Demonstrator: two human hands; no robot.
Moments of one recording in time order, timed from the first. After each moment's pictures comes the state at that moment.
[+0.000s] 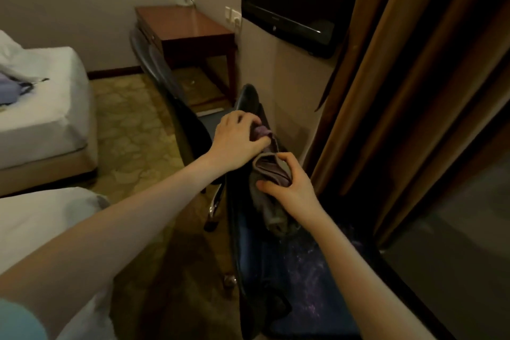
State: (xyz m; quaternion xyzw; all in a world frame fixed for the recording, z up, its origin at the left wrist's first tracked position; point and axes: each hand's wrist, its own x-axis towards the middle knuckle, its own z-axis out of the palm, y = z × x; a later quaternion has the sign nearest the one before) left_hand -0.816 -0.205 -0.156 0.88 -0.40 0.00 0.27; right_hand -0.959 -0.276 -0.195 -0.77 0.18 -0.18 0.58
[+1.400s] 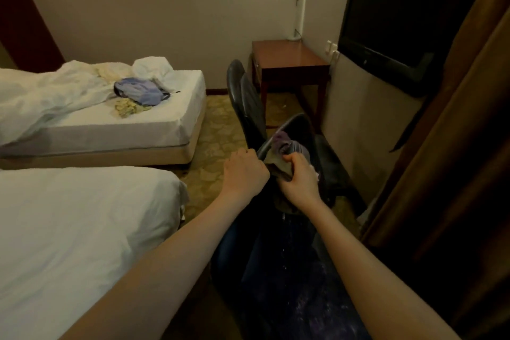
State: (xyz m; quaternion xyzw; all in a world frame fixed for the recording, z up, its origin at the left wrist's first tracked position) left_hand -0.873 -0.198 -0.150 0.97 -0.10 0.10 0.18; right_hand -0.894 -0.323 -0.188 -0.89 0.01 -0.17 0.42
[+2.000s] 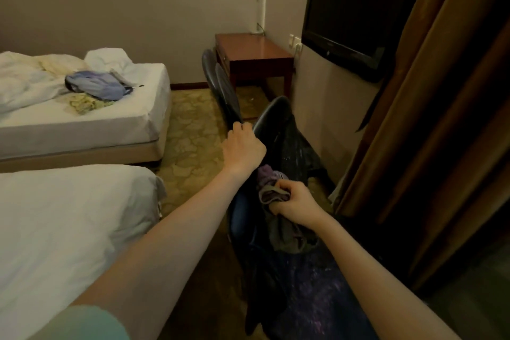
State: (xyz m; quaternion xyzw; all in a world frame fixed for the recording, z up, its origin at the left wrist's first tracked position) left_hand -0.884 -0.184 -0.148 0.94 -0.16 0.08 0.30; right_hand -0.984 -0.294 -0.214 -0.87 0.04 -0.02 0.50
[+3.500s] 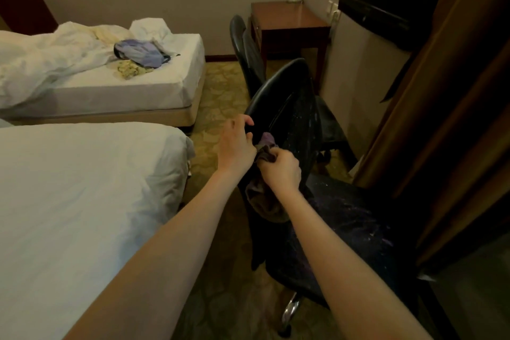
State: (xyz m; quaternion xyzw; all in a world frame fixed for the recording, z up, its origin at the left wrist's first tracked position) left_hand -1.003 -0.144 -0.187 0.92 -0.11 0.16 0.35; right_hand -1.046 -0.234 -0.217 -0.88 0.16 -0.10 0.44
